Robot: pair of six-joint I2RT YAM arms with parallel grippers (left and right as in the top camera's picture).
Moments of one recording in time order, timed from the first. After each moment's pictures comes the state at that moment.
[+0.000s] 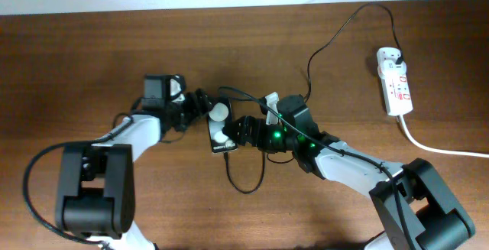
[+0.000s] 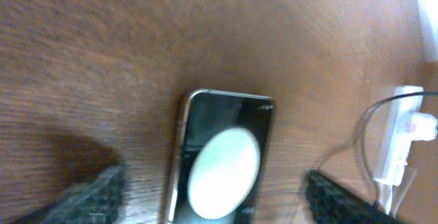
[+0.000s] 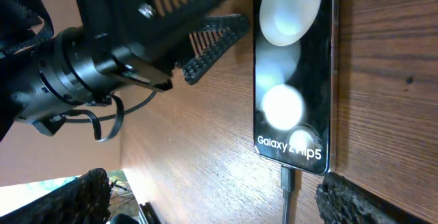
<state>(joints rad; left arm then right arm) -0.10 1.86 0.95 -0.07 0.50 -0.64 0.52 1.68 0.73 0.30 -0.61 0.91</state>
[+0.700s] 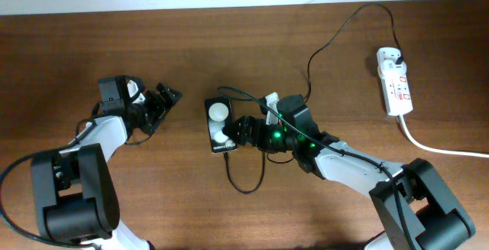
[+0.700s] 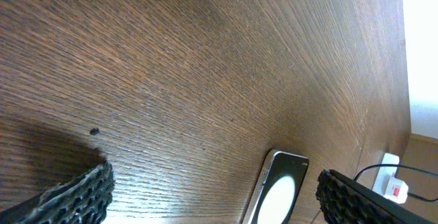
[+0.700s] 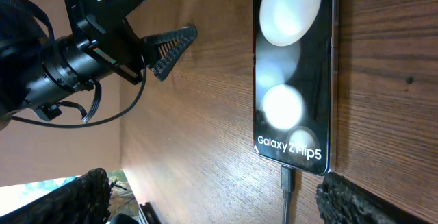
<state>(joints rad) 0.16 1.84 0.96 -0.14 0.53 -0.64 0.52 1.68 0.73 0.30 -0.61 0.91</state>
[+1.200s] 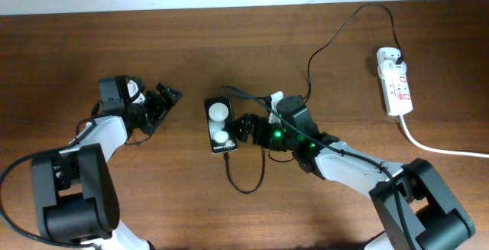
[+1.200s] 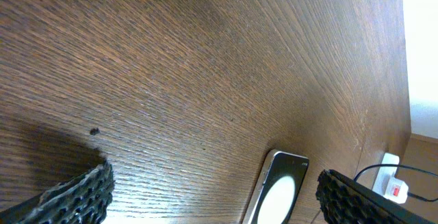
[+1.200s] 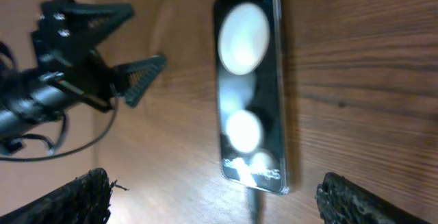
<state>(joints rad) 0.16 1.84 0.96 -0.14 0.53 -0.64 0.52 1.68 0.73 0.26 -0.47 0.88</state>
